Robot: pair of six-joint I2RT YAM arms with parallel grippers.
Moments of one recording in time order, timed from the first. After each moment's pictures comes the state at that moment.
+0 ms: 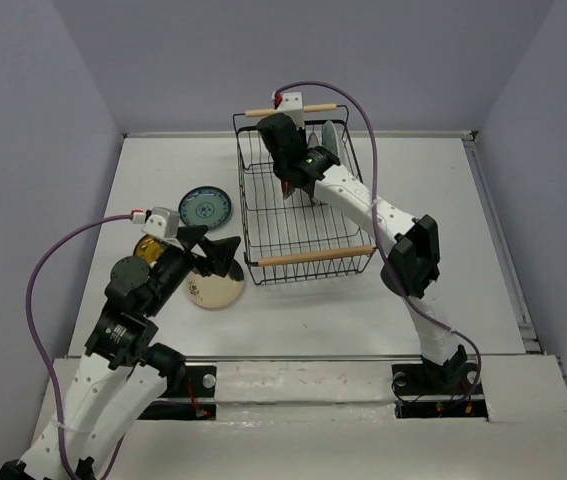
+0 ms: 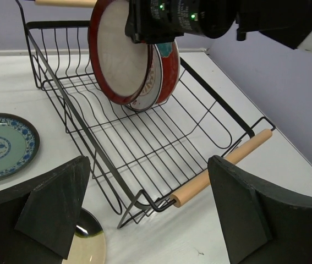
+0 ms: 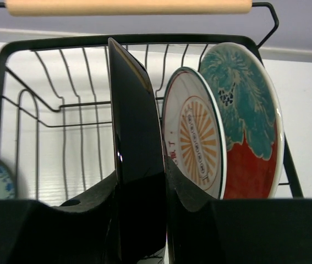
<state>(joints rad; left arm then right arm) -0.46 0.46 0.64 -0.18 0.09 -0.34 0.77 2.19 2.25 -0.54 0.77 0.27</state>
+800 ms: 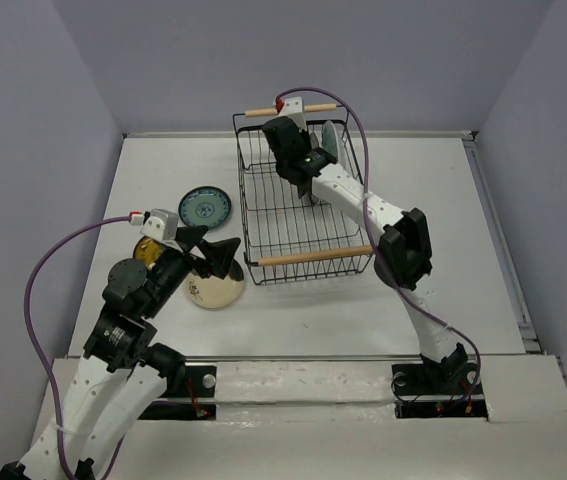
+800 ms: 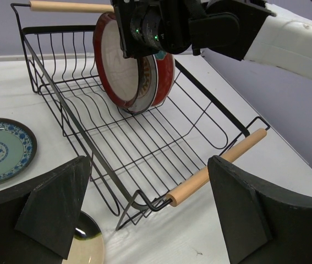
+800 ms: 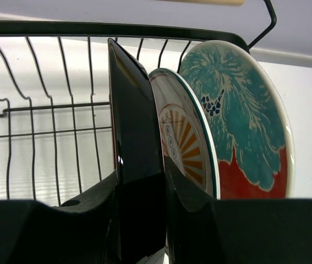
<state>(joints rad) -0.47 0.44 0.64 -0.18 0.10 -0.33 0.71 2.30 2.26 -0.48 0.82 0.14</state>
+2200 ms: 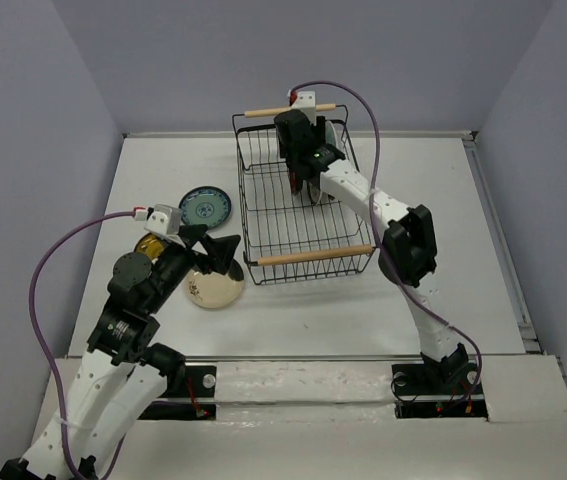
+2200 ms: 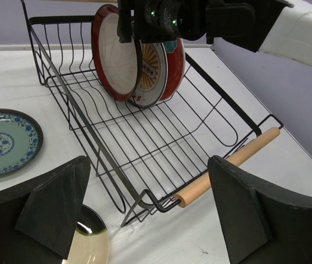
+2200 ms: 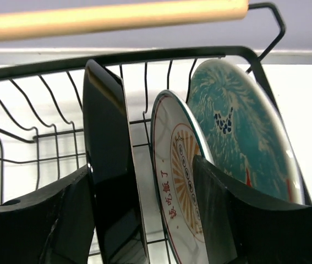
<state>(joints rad) -0.45 0.49 0.64 -0.18 0.10 -0.33 0.65 2.31 2.24 -0.40 0.72 0.22</state>
